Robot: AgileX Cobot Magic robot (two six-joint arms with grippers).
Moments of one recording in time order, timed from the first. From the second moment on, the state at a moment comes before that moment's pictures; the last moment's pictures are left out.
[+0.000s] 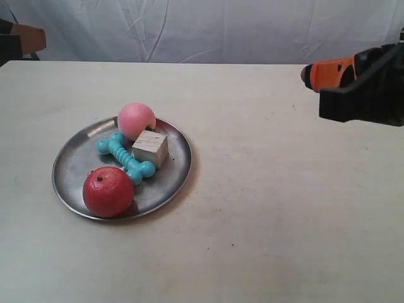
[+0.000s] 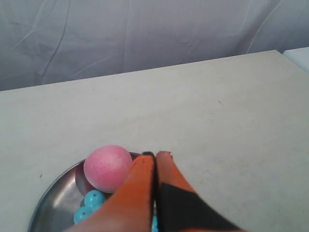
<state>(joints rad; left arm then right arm) -0.03 1.05 -0.81 -1.12 0.61 1.05 0.38 0.87 -0.71 0.45 0.38 -0.31</state>
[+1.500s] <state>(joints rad) -0.03 1.05 -0.81 -1.12 0.67 1.05 -0.10 0.05 0.00 0.53 0.34 -0.31</state>
